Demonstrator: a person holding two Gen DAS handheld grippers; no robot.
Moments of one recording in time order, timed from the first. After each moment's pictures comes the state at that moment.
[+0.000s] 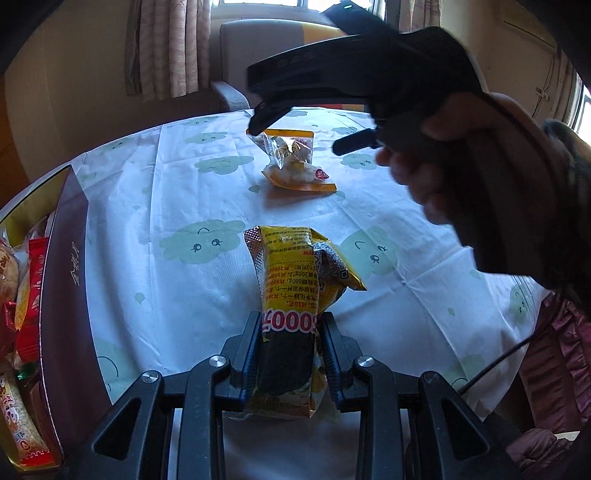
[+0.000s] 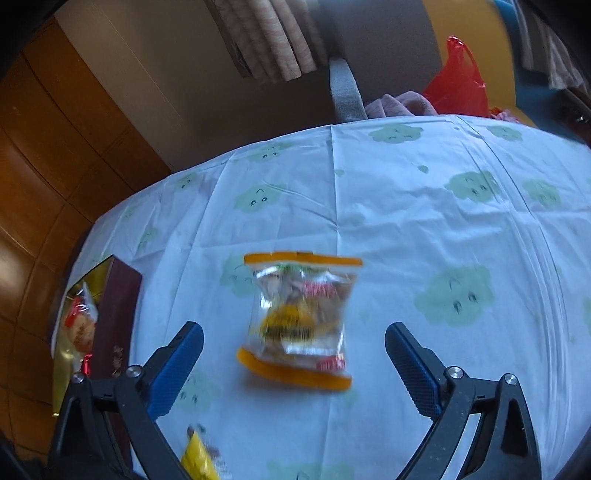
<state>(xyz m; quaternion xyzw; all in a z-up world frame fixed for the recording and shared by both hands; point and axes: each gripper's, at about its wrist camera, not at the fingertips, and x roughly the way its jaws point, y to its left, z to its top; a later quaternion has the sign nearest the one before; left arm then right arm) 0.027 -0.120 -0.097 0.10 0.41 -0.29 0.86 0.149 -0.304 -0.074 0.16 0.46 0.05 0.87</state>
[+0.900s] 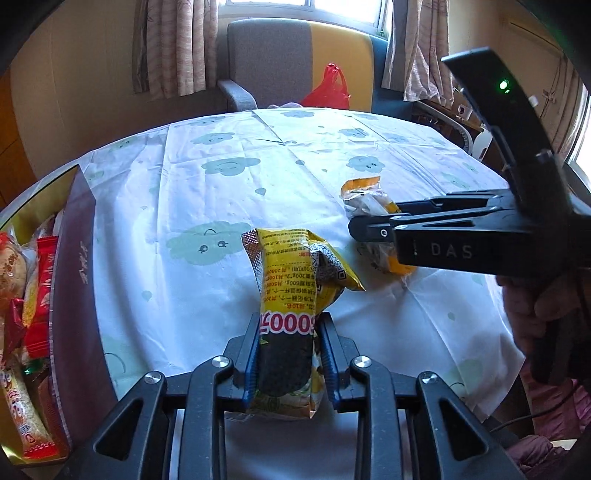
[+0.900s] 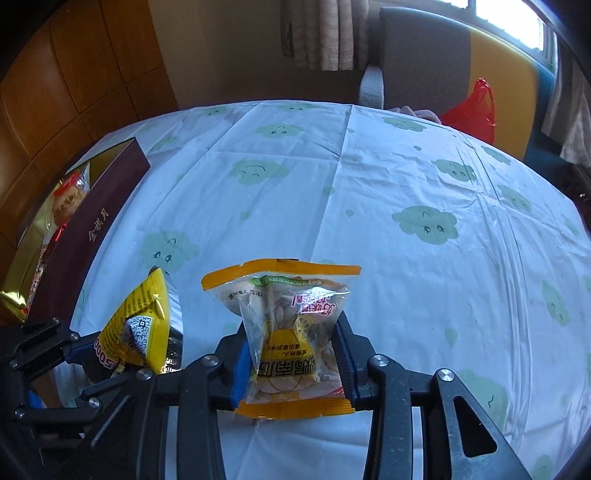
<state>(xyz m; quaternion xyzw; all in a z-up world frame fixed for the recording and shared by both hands) 0.027 -0.121 -0.091 0.10 0.41 -0.27 0.86 0.040 -0.293 -0.094 0.02 0.46 0.06 0.88</state>
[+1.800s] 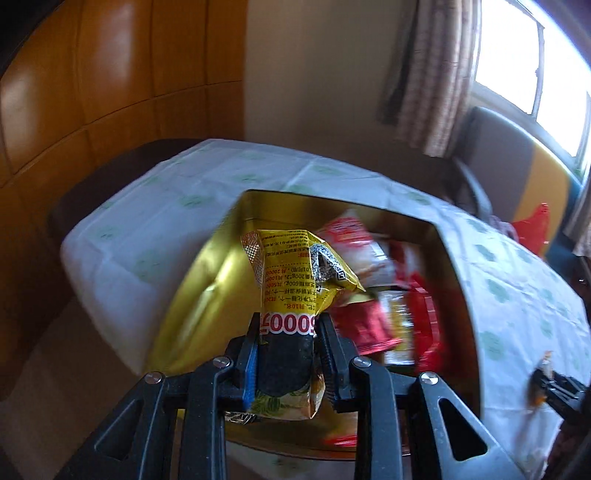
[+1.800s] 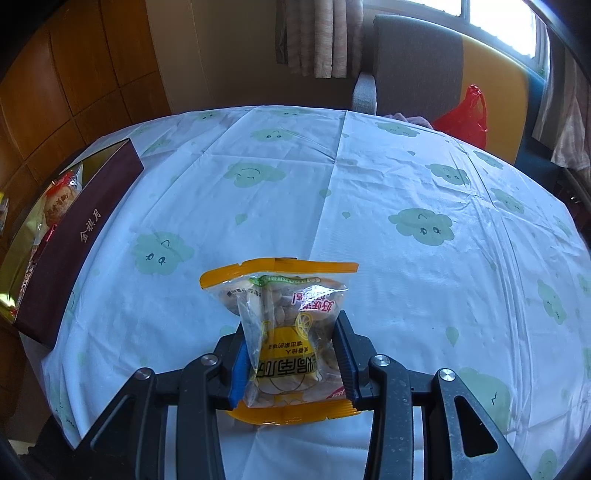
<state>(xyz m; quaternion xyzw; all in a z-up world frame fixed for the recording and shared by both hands) 0.031 0.135 -0.020 -0.08 0.37 0.10 0.92 0.038 -0.285 -0.097 -0.01 0.45 0.04 0.89</state>
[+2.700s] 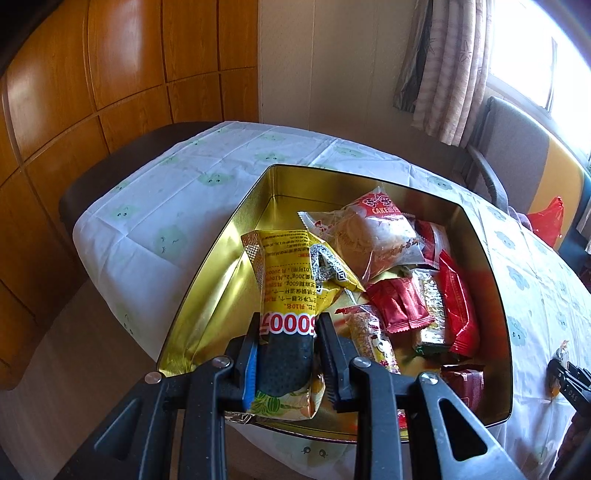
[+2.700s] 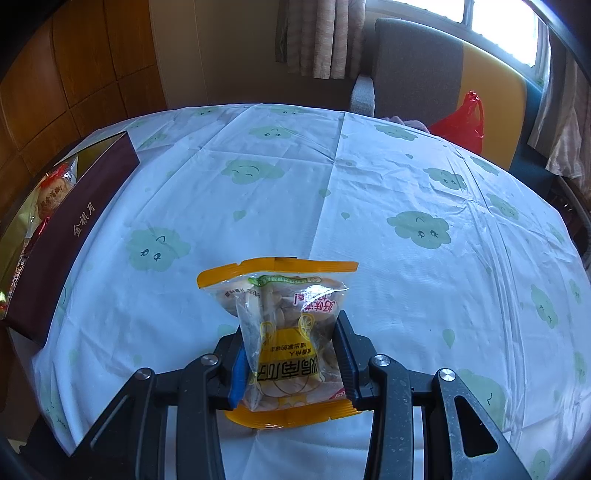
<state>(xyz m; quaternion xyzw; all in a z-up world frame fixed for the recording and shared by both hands) 0.030 0.148 -0.036 -0.08 0.40 0.11 0.91 0.038 -0.280 -0.098 -0.02 0.45 0.03 0.89</state>
